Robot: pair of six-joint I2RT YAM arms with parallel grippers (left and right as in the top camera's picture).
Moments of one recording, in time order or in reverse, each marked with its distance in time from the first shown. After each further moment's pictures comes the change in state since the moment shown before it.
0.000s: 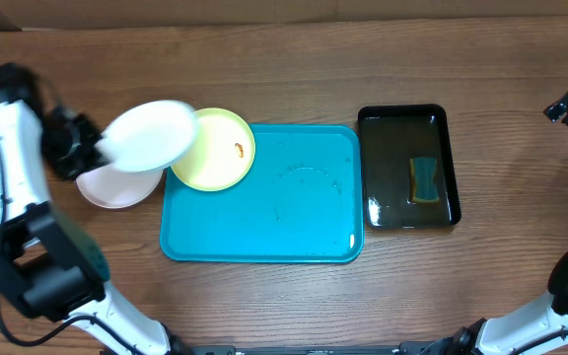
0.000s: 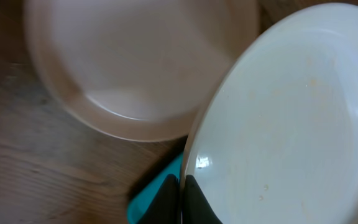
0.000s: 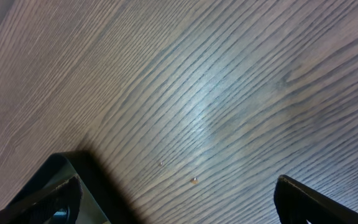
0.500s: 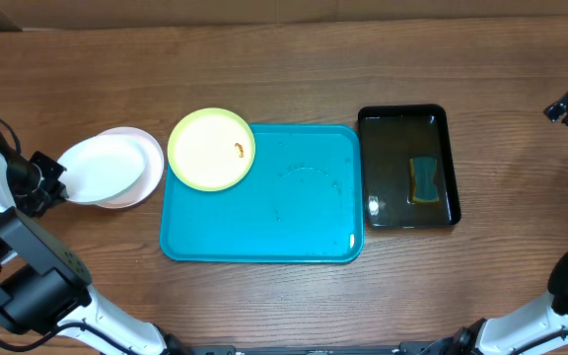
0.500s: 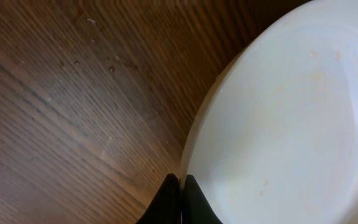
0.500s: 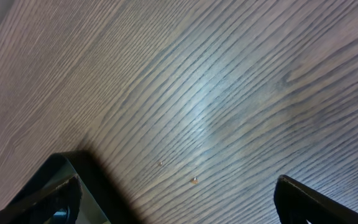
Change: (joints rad) left arm 0.160 0.000 -0.155 0.169 -0.154 -0.061; right arm 0.000 0.000 0.000 0.000 0.000 0.000
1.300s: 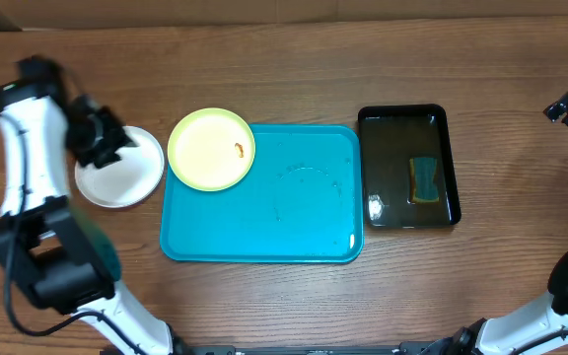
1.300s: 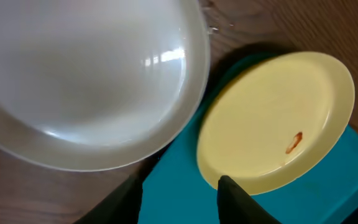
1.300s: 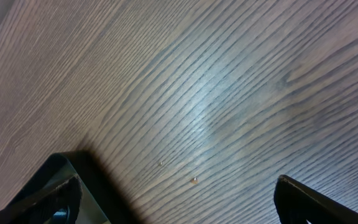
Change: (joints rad) left arm -0.311 0.000 0.109 -0.056 0.190 0.095; right arm 0.000 0.000 0.000 0.000 0.000 0.000
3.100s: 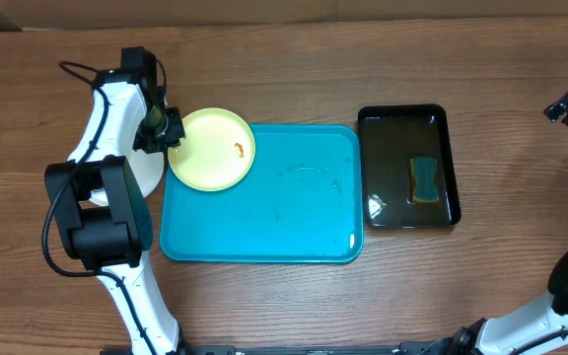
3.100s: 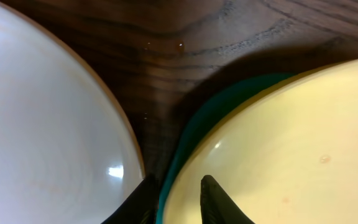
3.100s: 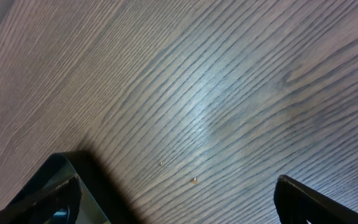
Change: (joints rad) left arm -0.259 0.197 0.000 0.189 -0.275 0.080; right arm 0.000 0.000 0.000 0.000 0.000 0.000
